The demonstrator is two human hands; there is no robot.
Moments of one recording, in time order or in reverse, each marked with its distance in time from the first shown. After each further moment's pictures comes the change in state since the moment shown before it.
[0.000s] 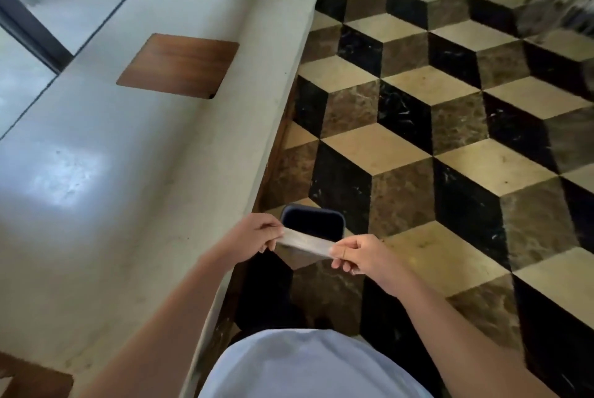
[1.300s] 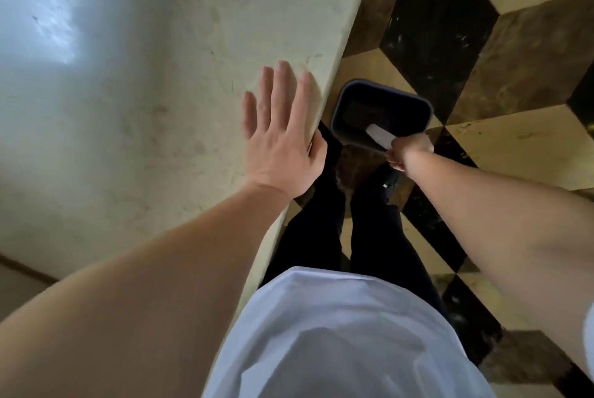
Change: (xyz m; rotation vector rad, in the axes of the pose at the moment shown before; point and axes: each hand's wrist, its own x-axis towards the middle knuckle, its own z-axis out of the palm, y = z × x) left_hand 0.159 -0.096 -0.039 0.817 0.431 -0.066; right_hand 0.336 0.046 0.043 0.004 0.216 0.785
